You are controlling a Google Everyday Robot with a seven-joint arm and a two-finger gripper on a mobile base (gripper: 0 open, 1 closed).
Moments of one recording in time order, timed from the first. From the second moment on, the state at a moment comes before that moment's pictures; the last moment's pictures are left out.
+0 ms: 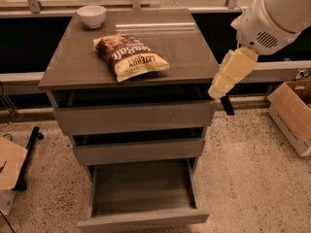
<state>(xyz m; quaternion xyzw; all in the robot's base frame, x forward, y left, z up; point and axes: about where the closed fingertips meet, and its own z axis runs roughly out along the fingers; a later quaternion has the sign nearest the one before) 0.529 -0.159 0.978 -0.55 0.79 0.00 0.29</state>
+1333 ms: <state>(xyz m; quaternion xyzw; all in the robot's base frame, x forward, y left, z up) 0.643 -0.011 0.915 -0.56 0.75 0.07 0.34</state>
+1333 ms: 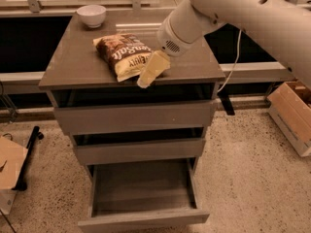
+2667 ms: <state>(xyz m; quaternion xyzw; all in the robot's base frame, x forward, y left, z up) 0.733 0.021 0.850 -0.52 0.78 0.11 0.33</state>
